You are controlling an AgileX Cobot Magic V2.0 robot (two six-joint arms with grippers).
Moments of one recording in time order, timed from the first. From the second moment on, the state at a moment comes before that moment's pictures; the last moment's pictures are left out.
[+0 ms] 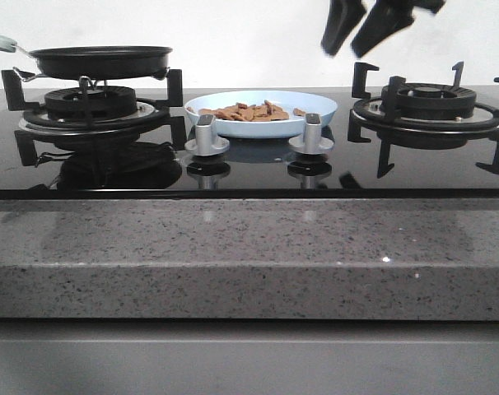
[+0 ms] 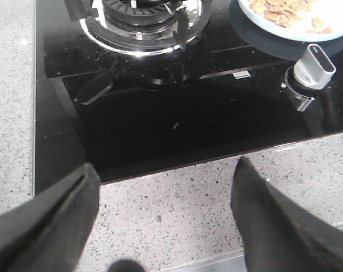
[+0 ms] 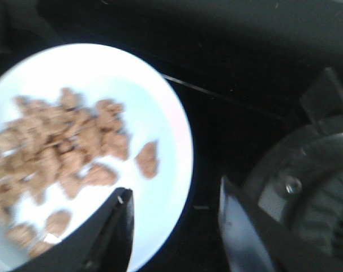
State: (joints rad) left arm -0.12 0.74 -0.80 -0.20 0.81 0.21; right arm 0.18 1.96 -1.96 0.34 0.98 -0.22
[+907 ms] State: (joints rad) left arm -0.12 0.74 -0.80 -0.20 0.81 0.21; right arm 0.18 0.90 -0.90 0.16 0.92 -0.13
